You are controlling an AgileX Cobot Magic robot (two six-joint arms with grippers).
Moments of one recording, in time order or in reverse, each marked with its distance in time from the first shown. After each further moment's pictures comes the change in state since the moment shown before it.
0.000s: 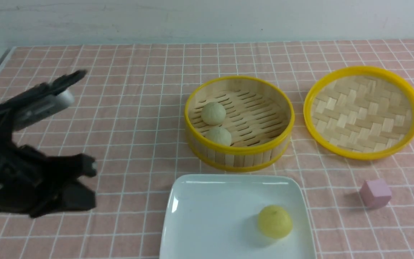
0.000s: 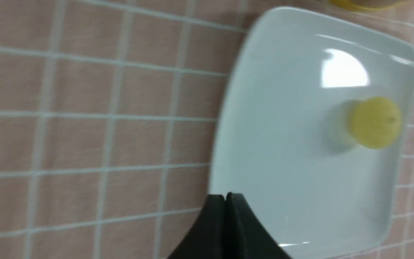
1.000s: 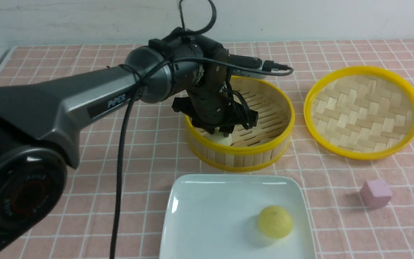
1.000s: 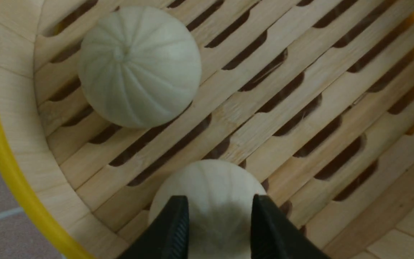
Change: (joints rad) right arm 0.000 -0.026 0.176 -0.164 -0.081 -0.011; left arm -0.452 0.967 -0.870 0.588 -0.141 -0.309
